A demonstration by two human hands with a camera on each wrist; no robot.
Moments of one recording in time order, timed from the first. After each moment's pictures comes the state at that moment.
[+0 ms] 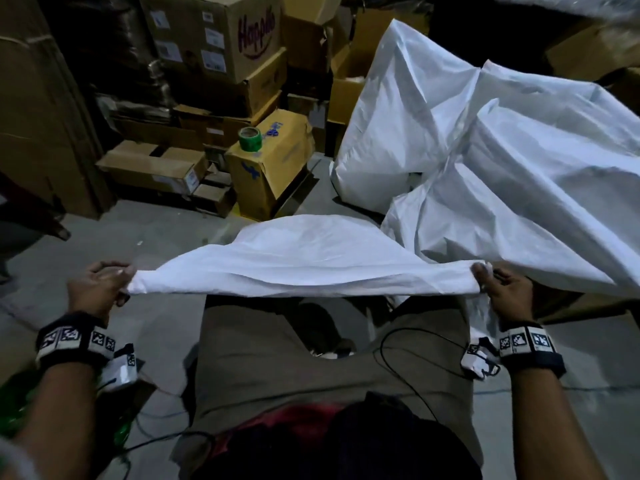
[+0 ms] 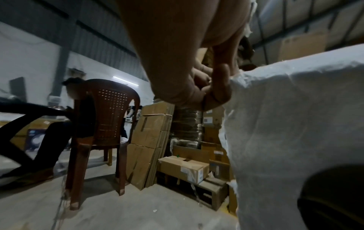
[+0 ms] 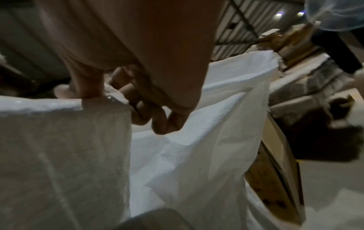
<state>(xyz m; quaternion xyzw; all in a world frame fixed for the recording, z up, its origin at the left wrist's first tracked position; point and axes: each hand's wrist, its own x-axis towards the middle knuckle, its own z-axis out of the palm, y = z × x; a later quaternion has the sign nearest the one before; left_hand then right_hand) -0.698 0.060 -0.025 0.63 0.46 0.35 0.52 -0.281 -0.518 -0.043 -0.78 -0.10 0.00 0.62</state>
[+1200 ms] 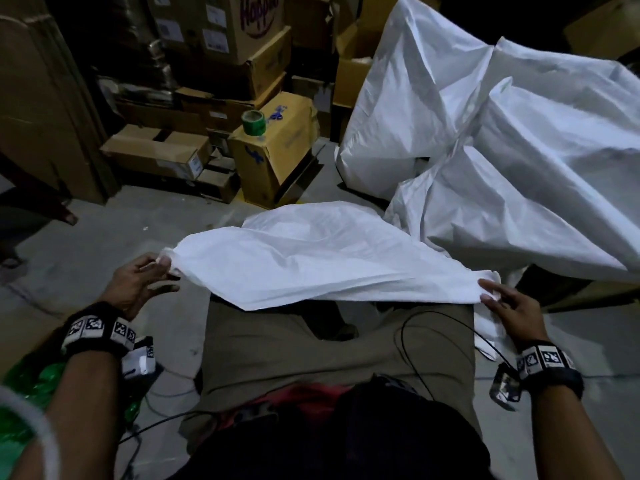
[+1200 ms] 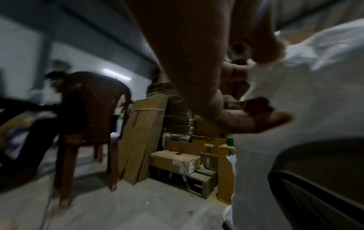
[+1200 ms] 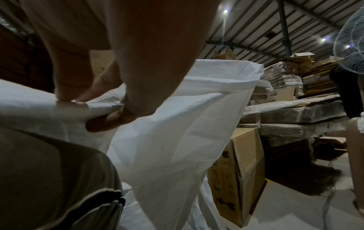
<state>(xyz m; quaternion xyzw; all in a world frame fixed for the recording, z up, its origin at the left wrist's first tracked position) -0.689 0.033 -0.043 0.57 0.37 0.21 0.70 -0.309 -0.564 -0.074 -0.84 -0.13 0.09 0.53</state>
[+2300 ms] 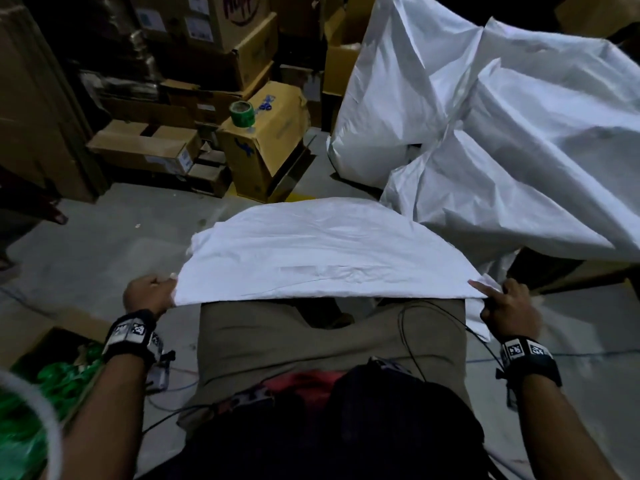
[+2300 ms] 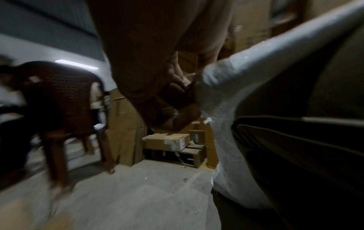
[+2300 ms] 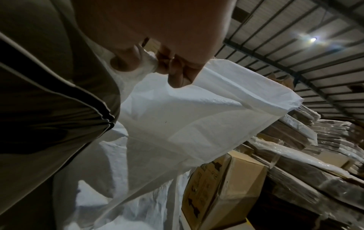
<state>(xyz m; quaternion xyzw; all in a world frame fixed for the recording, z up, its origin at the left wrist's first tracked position) -0.681 -0.006 -0.078 0.73 0.56 0.18 0.36 -0.324 -0.588 -0.109 -0.96 -0.22 -0.09 0.14</state>
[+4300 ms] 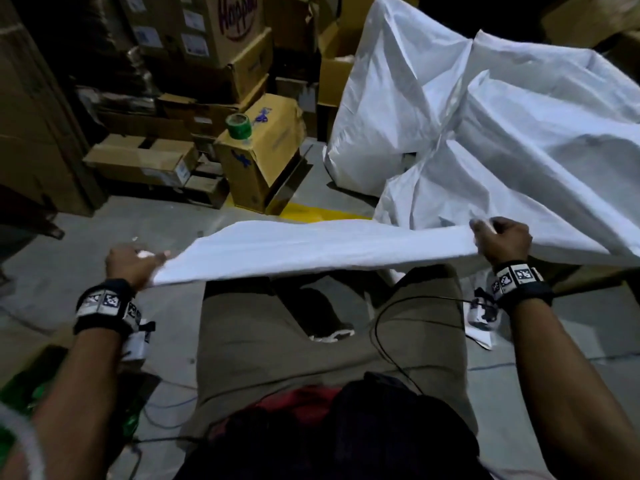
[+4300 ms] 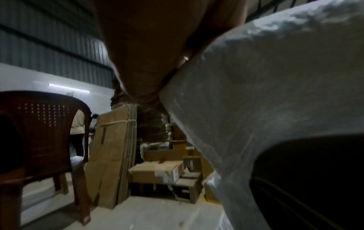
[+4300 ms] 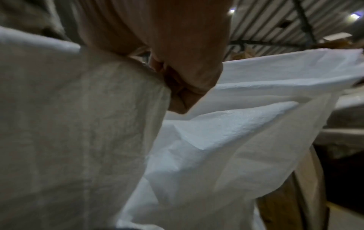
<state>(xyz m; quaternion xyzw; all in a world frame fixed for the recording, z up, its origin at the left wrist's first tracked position) -0.635 0.050 -0.018 0.80 0.51 0.15 0.29 -0.246 -0.494 -0.004 -0.89 -0.03 -0.05 0.46</state>
